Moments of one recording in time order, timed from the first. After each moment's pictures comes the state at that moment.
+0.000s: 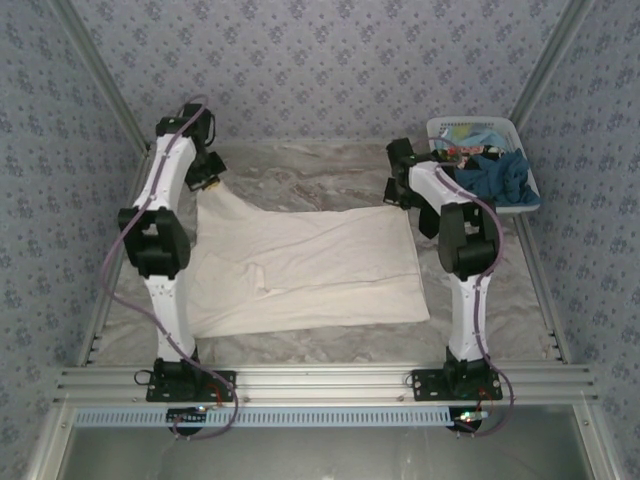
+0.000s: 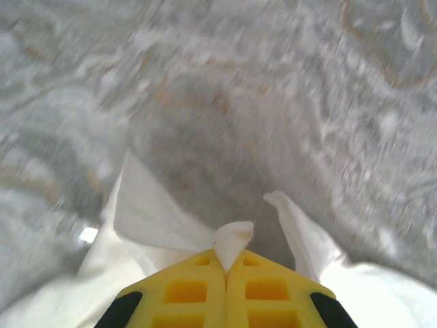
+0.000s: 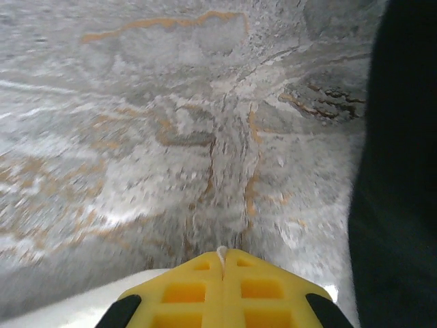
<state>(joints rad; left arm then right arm) -0.07 2.12 2.13 -1.32 -0.07 -0.61 0.23 2.16 1.76 -0.84 0.19 0.48</state>
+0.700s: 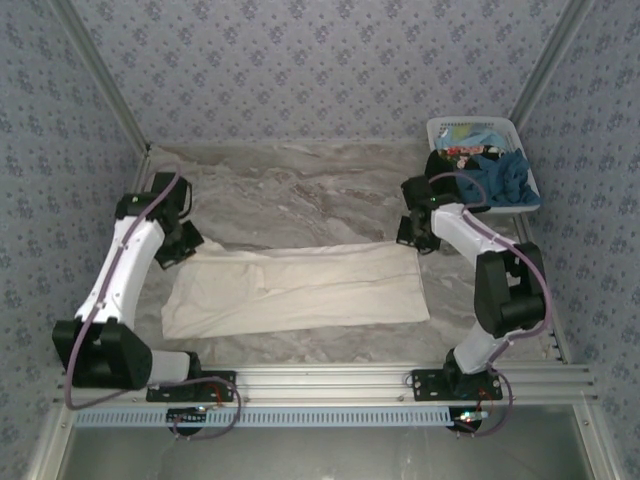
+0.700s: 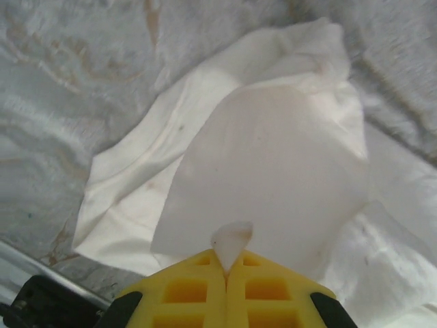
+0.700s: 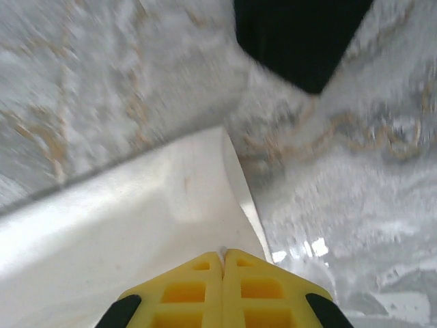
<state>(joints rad) -0.08 1.28 1.21 -1.31 -0.15 -0.69 0.26 1.64 1.10 -0.76 0.13 0.51</state>
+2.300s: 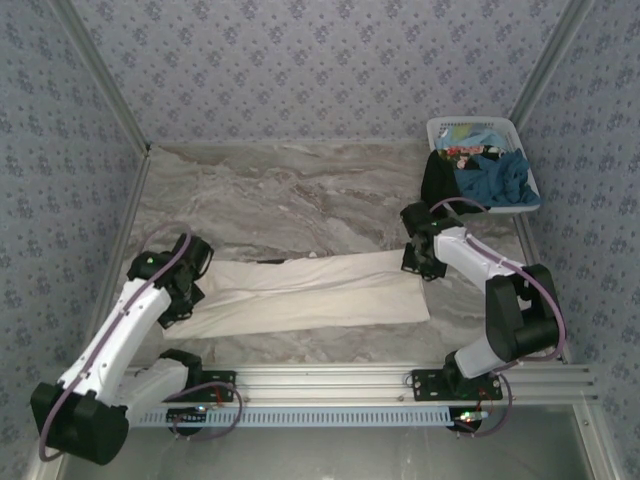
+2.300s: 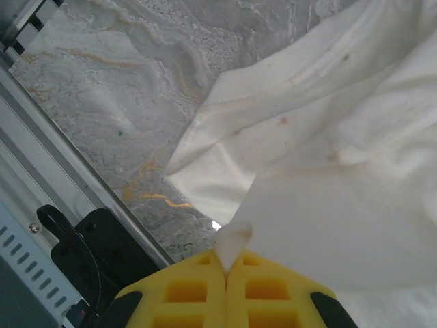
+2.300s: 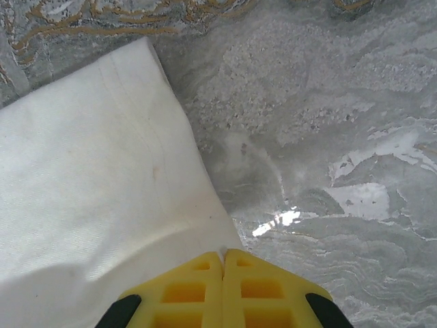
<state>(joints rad) -0.31 0.95 0.86 -1.42 -0.39 -1.12 0.31 1.51 0.92 -0.81 0.20 0.60</state>
